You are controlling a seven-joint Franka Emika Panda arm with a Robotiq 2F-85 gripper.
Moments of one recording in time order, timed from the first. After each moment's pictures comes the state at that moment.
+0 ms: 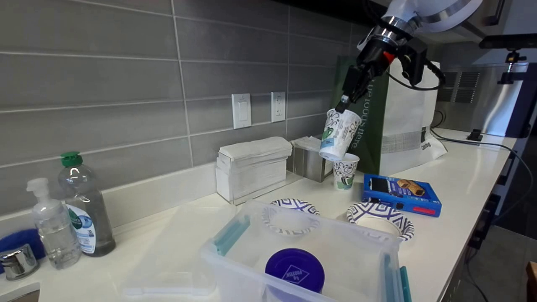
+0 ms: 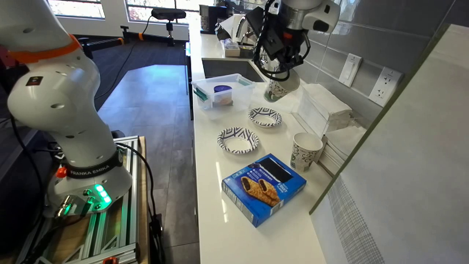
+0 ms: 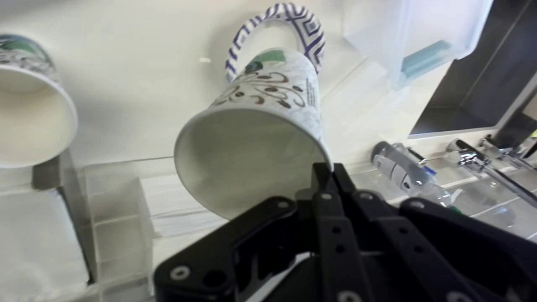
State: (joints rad) arm -0.02 -0.21 -0.20 -2.16 0.62 2.10 -0.53
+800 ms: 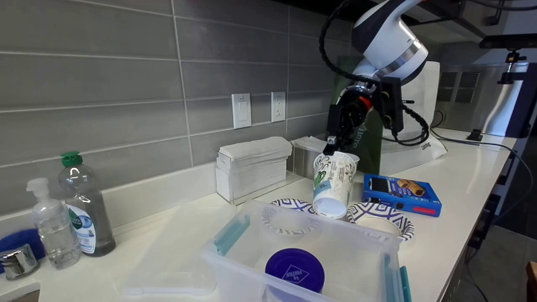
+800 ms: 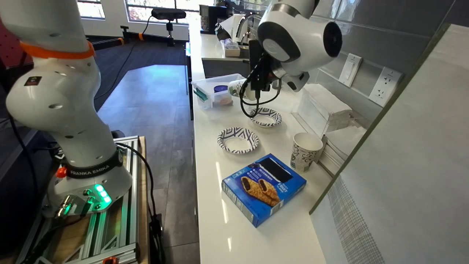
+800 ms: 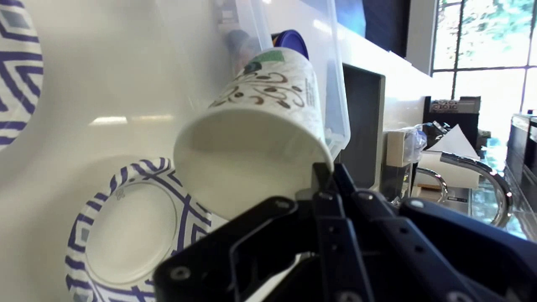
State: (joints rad) arm -0.05 0.10 -0.17 -2.08 0.96 1.68 -0.54
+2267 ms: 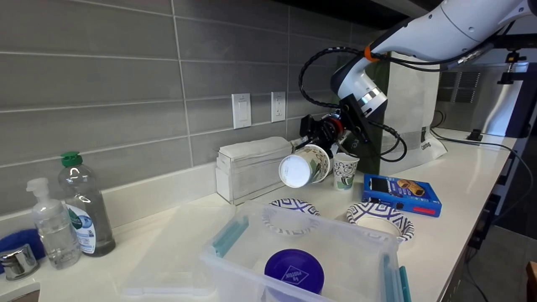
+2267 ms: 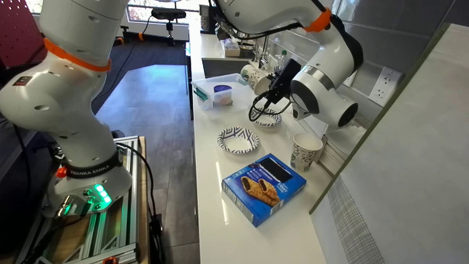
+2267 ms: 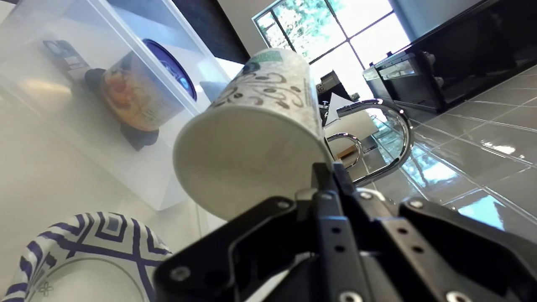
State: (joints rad) arm -0.19 0.51 -0.13 -1.78 1.29 1.32 -0.21
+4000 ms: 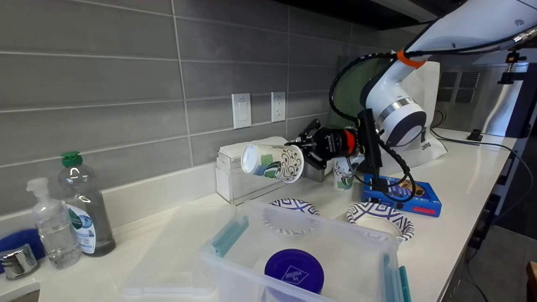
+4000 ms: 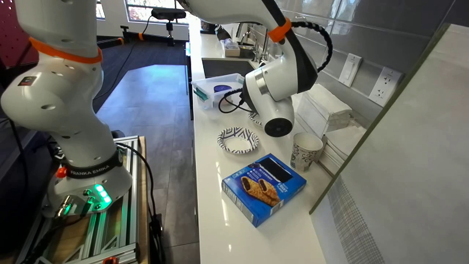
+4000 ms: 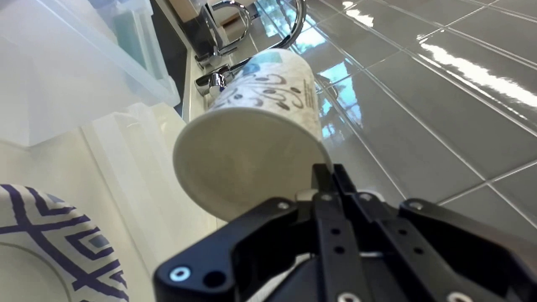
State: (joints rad) arm -0.12 0.27 -0.11 -2.25 1.84 1.67 -0.50
